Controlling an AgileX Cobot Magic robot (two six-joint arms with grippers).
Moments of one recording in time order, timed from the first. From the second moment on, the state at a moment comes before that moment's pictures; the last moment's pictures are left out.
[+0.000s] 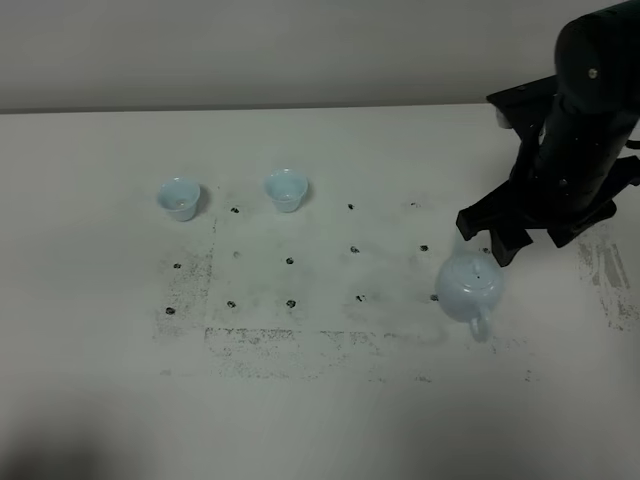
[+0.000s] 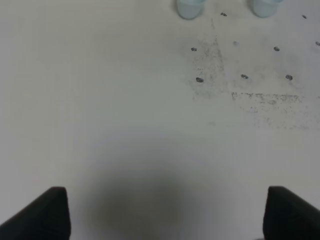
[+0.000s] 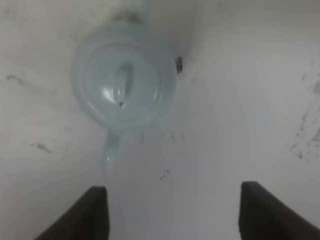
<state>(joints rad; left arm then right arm) 0.00 0.00 -0.47 -0.10 1.07 0.04 0.34 1.78 -1.41 -0.06 1.21 0.07</state>
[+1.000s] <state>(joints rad) 0.00 0.00 -0.47 -0.10 1.07 0.04 0.32 1.83 -1.25 0.09 1.07 0.06</state>
